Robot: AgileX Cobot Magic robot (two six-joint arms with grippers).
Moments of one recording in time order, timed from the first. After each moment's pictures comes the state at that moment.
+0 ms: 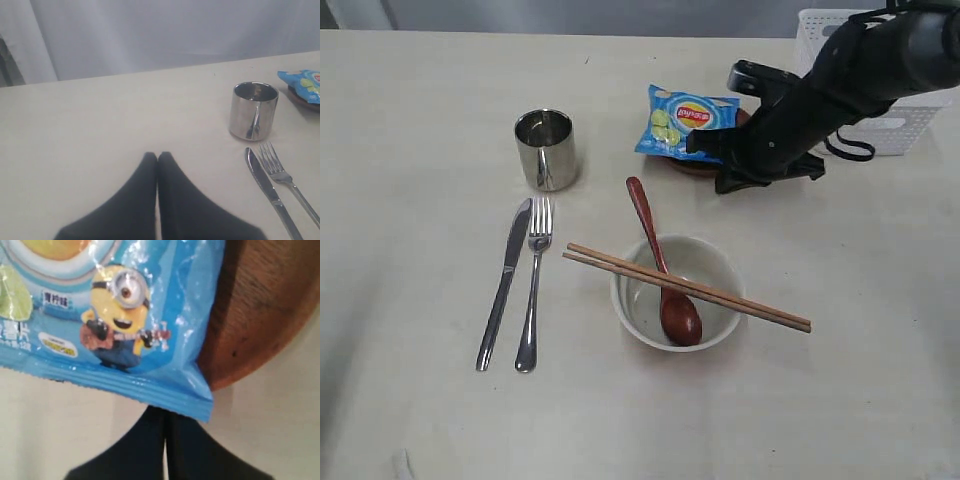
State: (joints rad) left arm -0.15 0.00 0.00 0.02 0.31 0.04; right arm 0.30 2.08 -1.19 0.56 0.49 -0.25
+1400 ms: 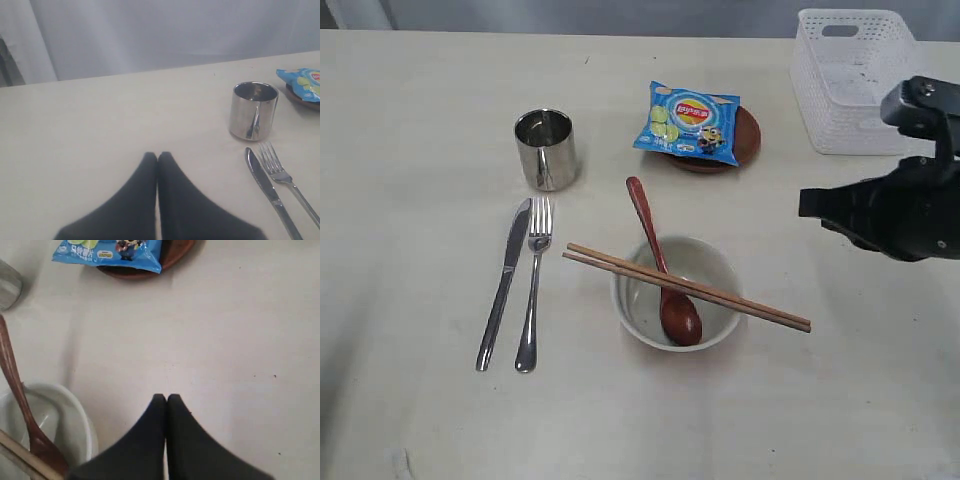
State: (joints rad) left arm -0.15 0.00 0.00 0.02 0.31 0.04; right arm 0.28 1.19 -0.45 0.61 0.24 -0.31
